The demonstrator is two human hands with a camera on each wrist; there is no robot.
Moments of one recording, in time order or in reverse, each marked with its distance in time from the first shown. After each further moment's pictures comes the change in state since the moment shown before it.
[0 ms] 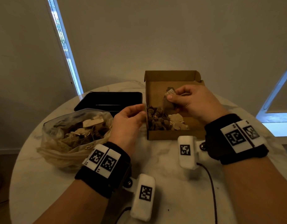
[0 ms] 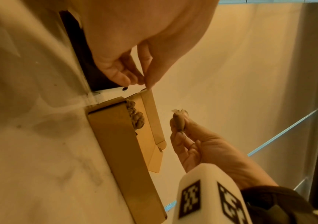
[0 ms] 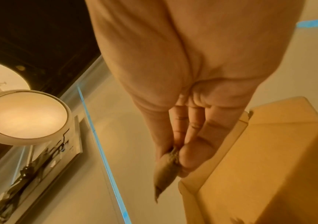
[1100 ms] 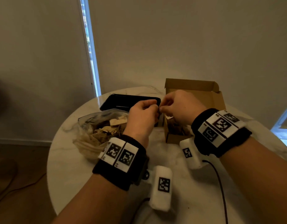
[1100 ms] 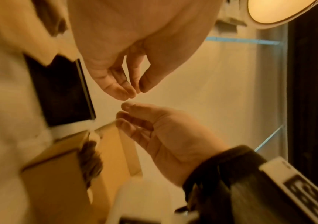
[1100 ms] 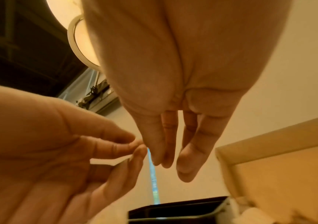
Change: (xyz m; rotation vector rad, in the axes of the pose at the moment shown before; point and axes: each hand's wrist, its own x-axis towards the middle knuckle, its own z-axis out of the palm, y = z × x) left_hand -0.006 0.045 -0.016 0.148 0.078 -0.002; right_hand 0.005 -0.047 0.069 -0.677 -0.227 -0.158
